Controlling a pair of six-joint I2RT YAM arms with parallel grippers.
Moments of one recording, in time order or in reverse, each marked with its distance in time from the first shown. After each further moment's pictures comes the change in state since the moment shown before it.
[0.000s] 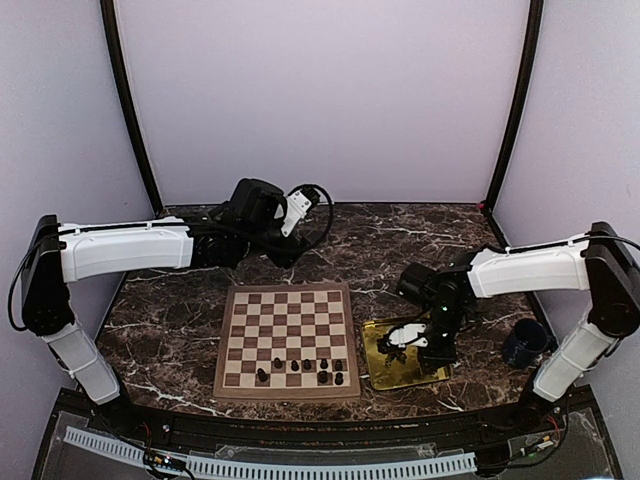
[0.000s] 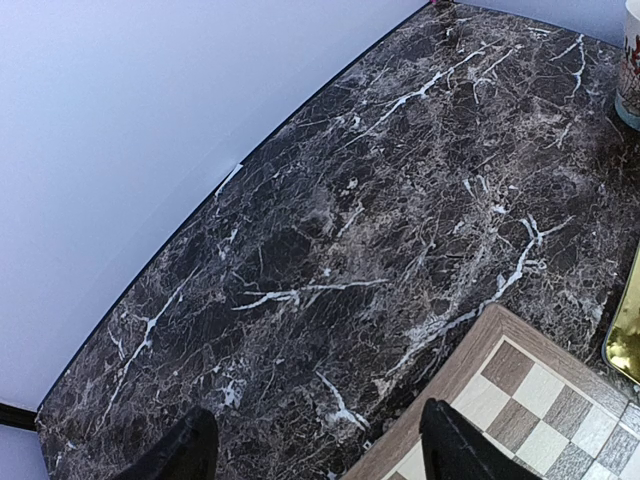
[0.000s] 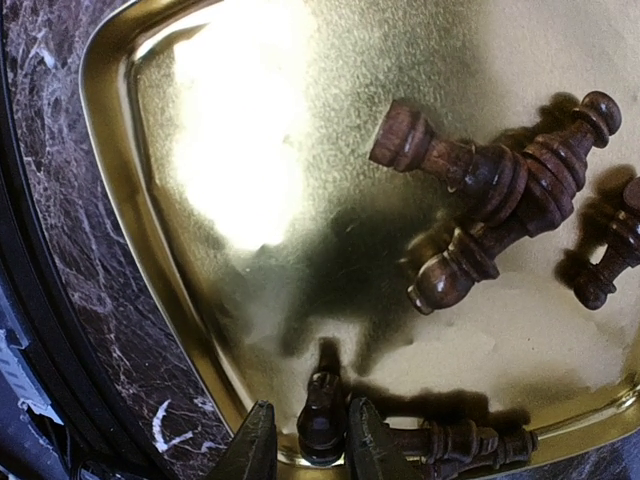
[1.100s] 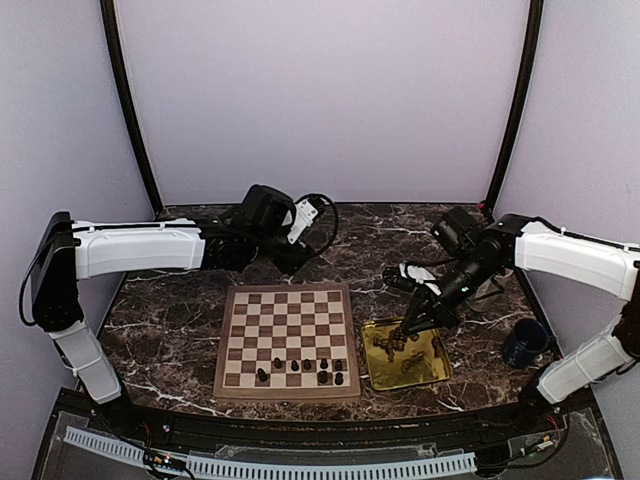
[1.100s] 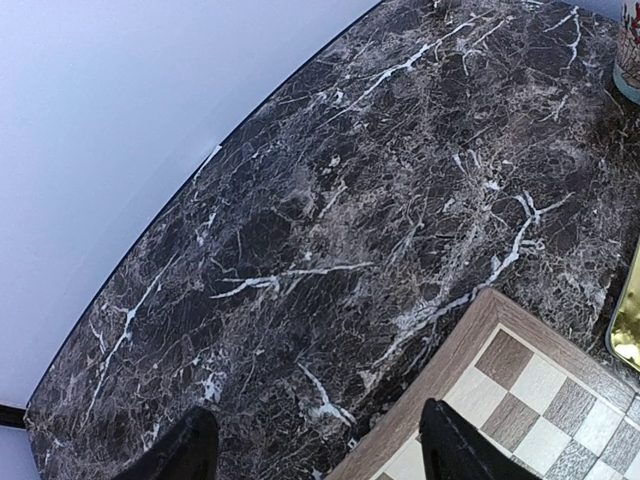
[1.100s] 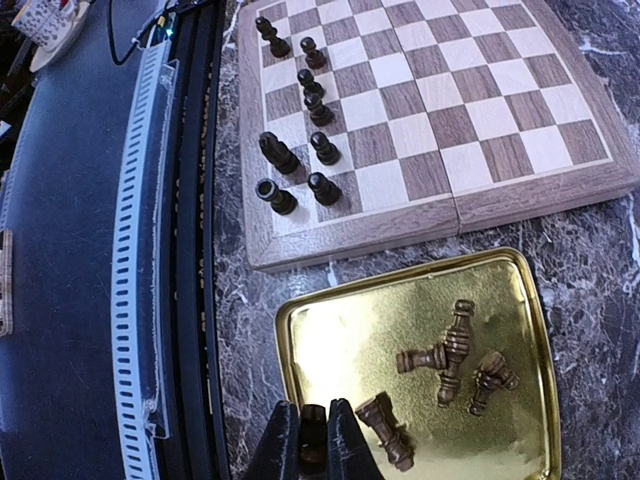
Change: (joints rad) left arm -0.005 0.055 0.018 -0.019 0.008 -0.007; right arm -0.194 -0.200 0.110 0.042 -0.523 -0.035
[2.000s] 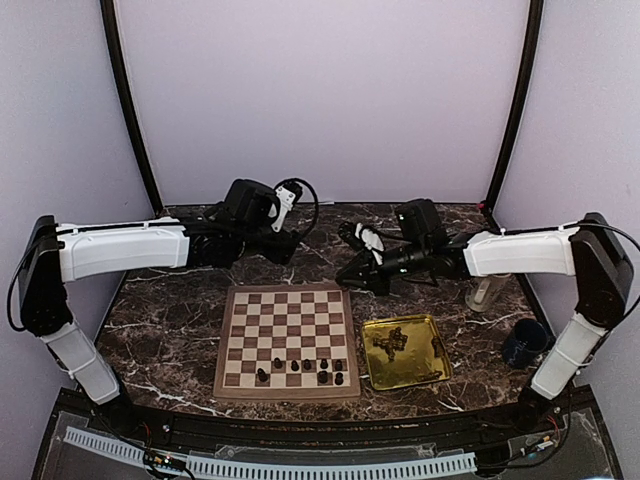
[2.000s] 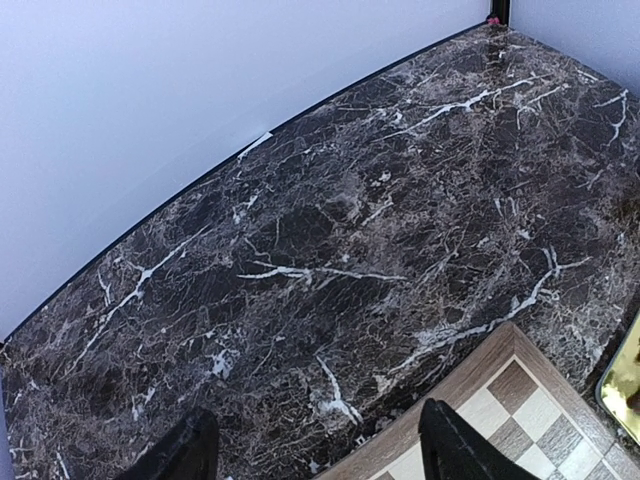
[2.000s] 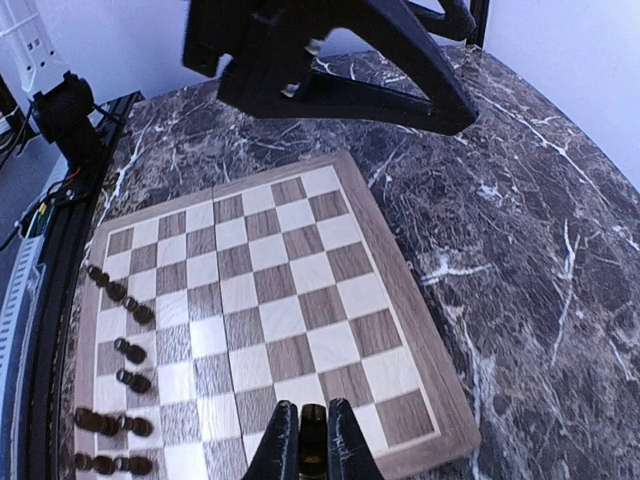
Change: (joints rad) left arm 0.039 -0.060 -0.042 0.018 -0.040 -0.187; right arm 0.057 0.257 -0.002 0.902 0.016 0.333
